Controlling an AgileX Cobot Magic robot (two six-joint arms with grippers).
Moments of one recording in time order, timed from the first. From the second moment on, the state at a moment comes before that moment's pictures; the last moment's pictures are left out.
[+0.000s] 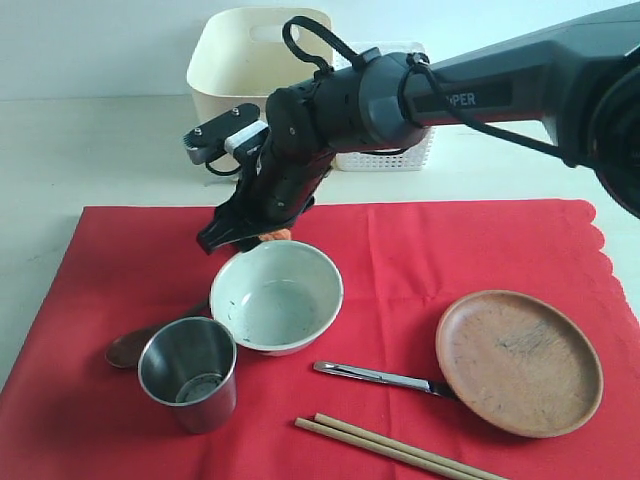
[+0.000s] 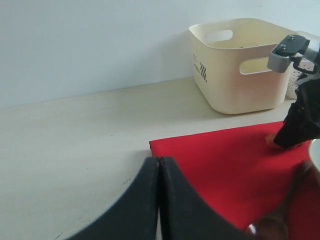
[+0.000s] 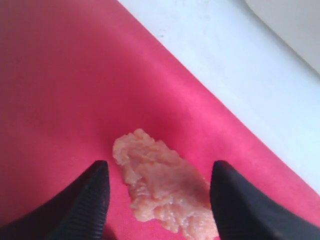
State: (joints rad) left arm -0.10 0.01 0.00 -0.19 0.26 0.31; right arm 0.73 2.25 -1.58 0.08 0.54 -0.08
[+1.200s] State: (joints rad) left arm -0.10 0.01 0.00 -0.19 0.26 0.31; right arm 0.73 2.22 -1.65 0.09 0.59 -0.01
